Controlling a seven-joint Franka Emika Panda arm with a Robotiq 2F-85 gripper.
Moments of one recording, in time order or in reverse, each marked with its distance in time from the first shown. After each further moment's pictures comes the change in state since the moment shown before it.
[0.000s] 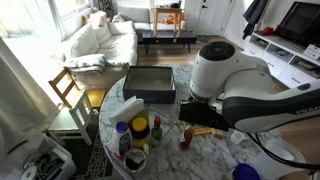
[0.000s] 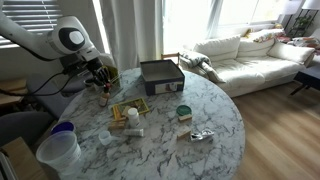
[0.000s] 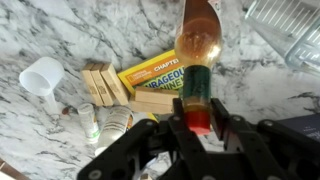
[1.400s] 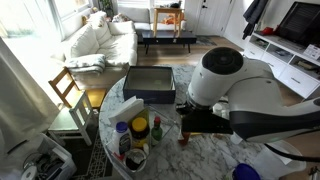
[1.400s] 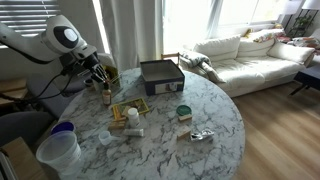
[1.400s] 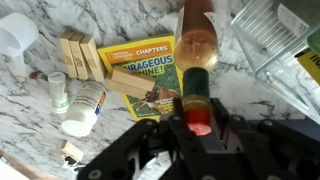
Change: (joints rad) arm 0.000 -0.022 0.045 -0.027 -0.170 0.062 -0.057
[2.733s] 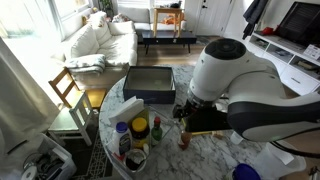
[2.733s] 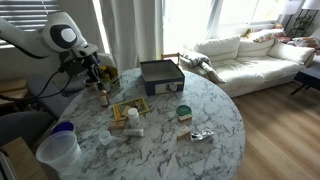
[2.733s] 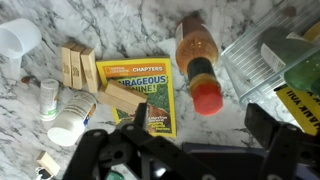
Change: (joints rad) arm -0.015 -0.026 0.022 -0.008 0.225 -0.011 -0.302
